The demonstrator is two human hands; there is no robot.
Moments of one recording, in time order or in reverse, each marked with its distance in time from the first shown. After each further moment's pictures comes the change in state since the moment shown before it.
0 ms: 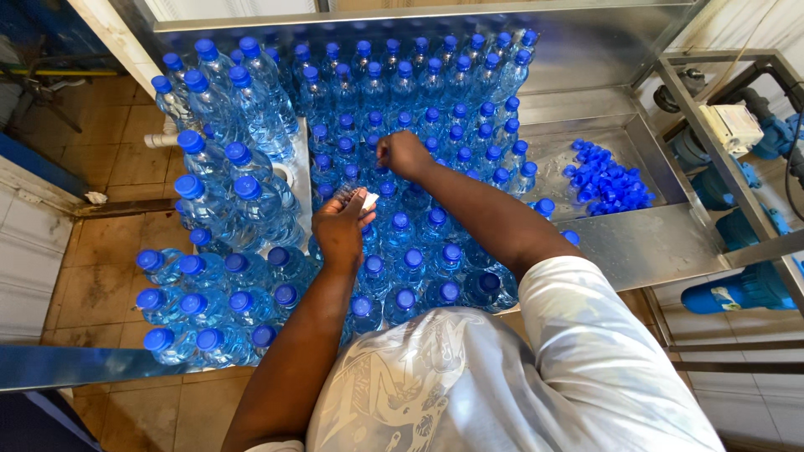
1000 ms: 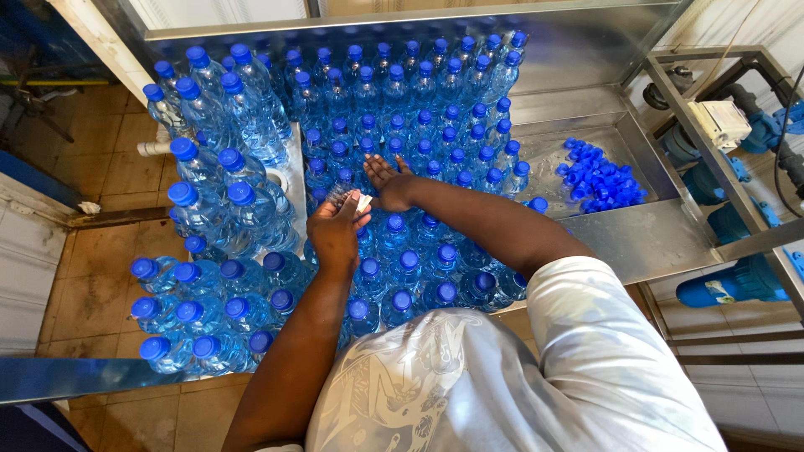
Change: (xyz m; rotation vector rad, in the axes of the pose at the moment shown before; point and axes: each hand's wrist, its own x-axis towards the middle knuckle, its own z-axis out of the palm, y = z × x) left_hand 0.007 -0.009 -0.006 0.012 -0.021 -0.025; right_hand -0.039 -0.026 0.007 -0.414 -0.578 -0.045
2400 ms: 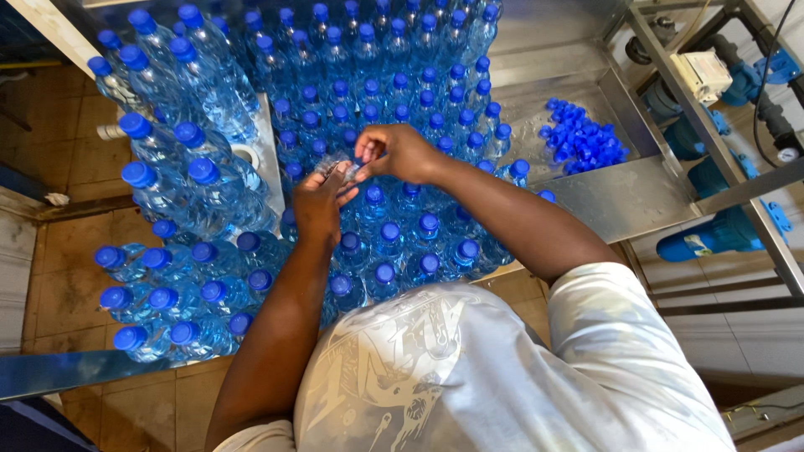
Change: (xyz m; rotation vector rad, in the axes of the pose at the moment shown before) left_hand 0.011 -0.016 -0.004 -0.016 -0.214 -0.062; right_hand -0.063 0.024 0.021 1.038 0.685 -0.313
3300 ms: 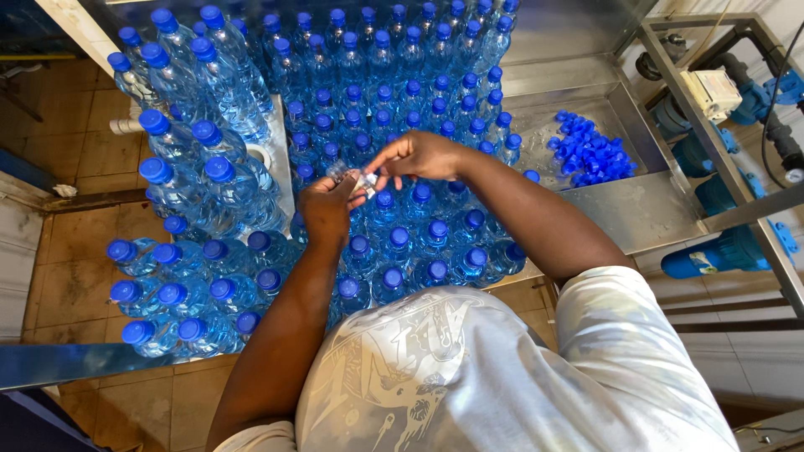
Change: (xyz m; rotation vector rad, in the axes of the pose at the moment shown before) left_hand -0.003 0.000 0.001 0.117 0.108 0.024; right_hand -0.003 -0.008 -0.032 0.261 -0.410 0.126
